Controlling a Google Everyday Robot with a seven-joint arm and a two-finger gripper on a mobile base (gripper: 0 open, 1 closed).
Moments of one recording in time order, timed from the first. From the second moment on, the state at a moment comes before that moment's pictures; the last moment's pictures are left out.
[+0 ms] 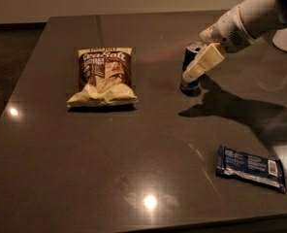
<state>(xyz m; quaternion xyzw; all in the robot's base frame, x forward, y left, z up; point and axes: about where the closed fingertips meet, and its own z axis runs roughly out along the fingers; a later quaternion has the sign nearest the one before) 0.608 -0.144 0.923 -0.52 0.77 0.16 0.32</state>
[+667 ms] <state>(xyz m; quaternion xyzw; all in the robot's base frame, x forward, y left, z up) 0.609 -0.143 0.922 -0.52 0.76 0.17 0.33</state>
